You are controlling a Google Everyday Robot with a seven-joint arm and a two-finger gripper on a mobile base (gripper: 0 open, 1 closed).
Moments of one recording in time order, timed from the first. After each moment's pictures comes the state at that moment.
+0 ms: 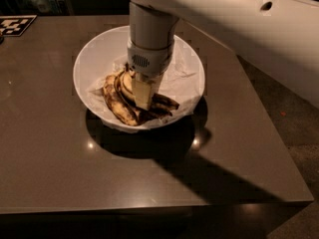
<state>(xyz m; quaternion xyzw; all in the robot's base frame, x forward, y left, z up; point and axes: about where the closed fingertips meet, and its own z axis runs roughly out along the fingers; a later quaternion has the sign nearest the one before) 0.521 0.021 0.884 -0.54 0.84 0.02 0.05</state>
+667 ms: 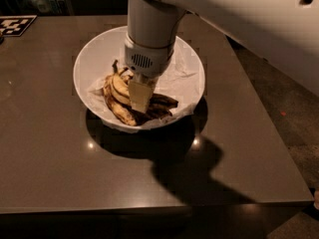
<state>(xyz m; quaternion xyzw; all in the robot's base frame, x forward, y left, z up) 0.492 0.027 0.906 -0.59 0.80 0.03 0.08</state>
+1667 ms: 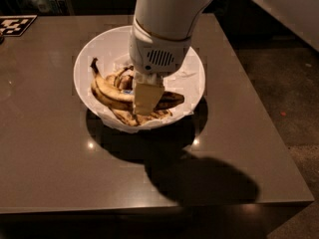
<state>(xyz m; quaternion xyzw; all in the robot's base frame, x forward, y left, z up) 0.438 0.026 0.952 -0.71 0.69 0.06 0.13</state>
